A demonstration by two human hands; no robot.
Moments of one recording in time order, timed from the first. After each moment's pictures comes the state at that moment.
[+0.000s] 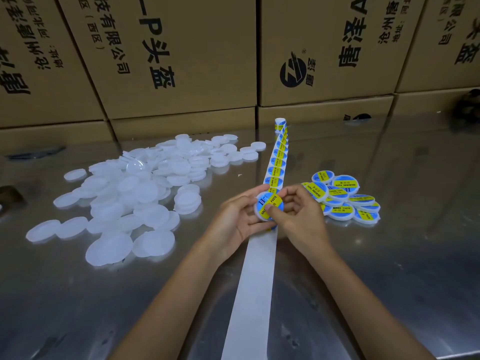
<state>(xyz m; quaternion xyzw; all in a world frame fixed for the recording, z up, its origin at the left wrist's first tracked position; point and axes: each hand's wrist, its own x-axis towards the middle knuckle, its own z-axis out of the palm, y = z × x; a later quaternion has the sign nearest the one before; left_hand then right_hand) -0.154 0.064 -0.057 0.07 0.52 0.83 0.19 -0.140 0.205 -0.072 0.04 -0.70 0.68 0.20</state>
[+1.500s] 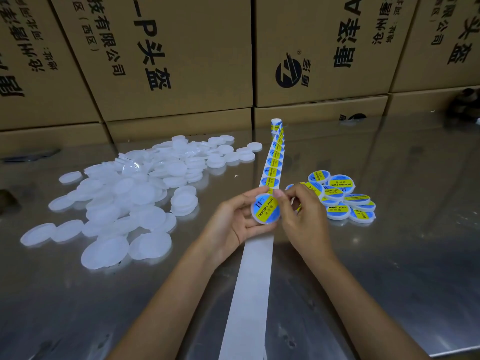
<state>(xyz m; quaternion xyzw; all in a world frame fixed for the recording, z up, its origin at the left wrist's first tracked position) -0.150 0.063 -0.054 0.07 0.50 0.84 0.21 -0.142 0.218 -0.081 0.06 -0.79 0.48 0.37</state>
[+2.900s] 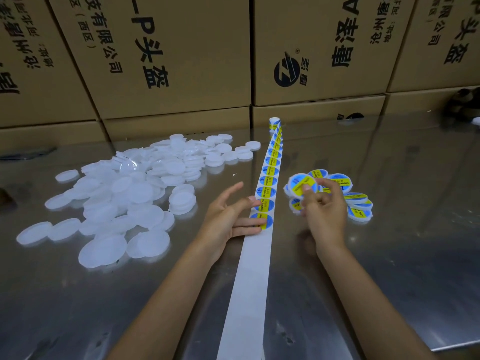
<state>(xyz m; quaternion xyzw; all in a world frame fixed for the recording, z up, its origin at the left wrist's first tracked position) -0.154 0.058 -0.062 0.04 0.60 0.79 0.12 -0.154 0.240 -0.080 -0.11 -0.65 0.68 0.32</state>
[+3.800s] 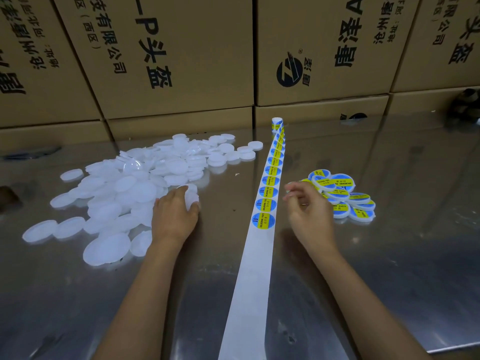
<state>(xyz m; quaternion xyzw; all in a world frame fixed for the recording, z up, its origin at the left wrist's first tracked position) -0.185 -0.026 -0.078 -0.07 0.96 0.22 -0.17 -0.141 0.223 -0.075 -0.01 -0.77 0.57 0.31</state>
